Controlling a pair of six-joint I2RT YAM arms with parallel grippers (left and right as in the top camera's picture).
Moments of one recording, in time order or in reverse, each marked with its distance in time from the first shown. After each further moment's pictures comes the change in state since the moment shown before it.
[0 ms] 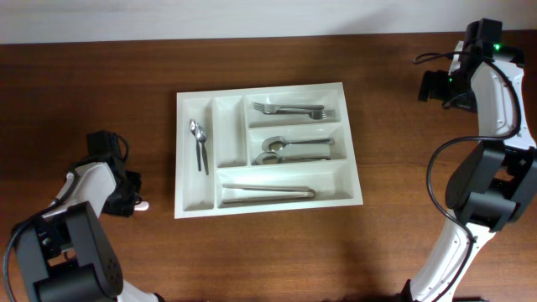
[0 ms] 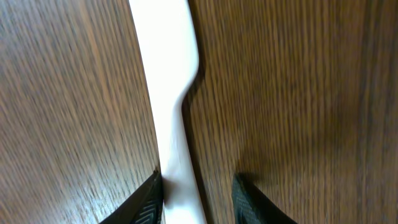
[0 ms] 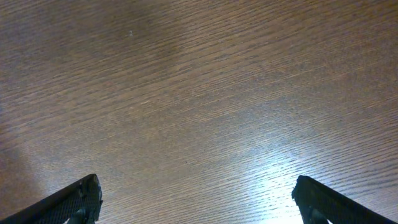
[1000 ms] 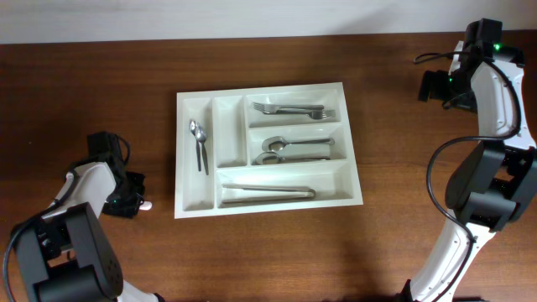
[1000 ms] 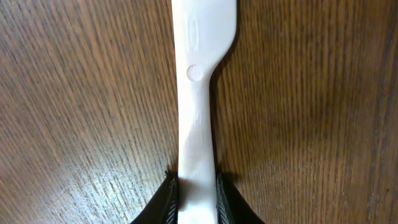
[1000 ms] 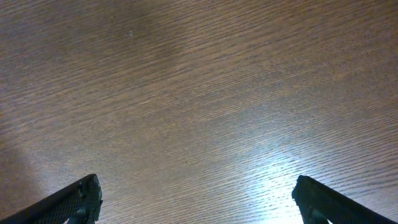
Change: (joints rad) left arm 0.000 -0.003 0.008 -0.042 0.072 0.011; right arm 0.000 0.000 0.000 0.000 0.000 -0.001
